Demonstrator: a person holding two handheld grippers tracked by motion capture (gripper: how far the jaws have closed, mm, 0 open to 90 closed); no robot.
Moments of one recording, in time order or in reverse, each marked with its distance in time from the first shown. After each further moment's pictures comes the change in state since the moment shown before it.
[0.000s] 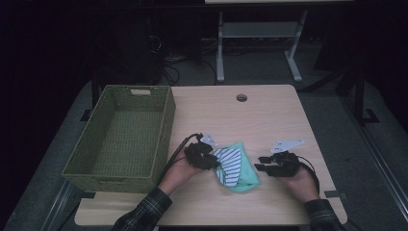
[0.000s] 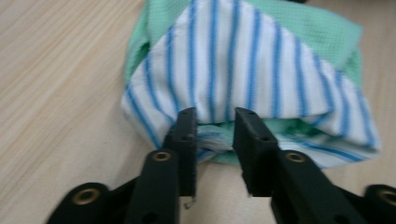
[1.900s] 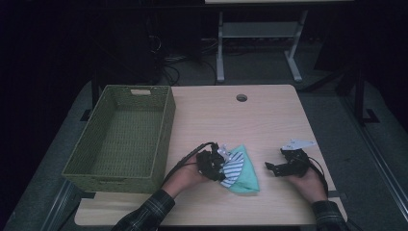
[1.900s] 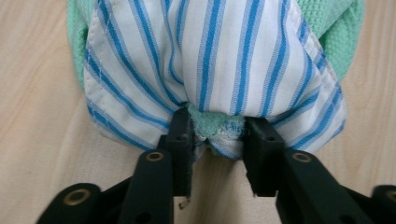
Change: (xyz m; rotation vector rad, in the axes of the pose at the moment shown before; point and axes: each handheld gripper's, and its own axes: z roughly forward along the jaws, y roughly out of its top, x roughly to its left) left arm -0.023 0.010 0.028 0.190 -0.056 0.170; right arm -0.032 -0.028 -0.003 -0.023 -0.217 0.112
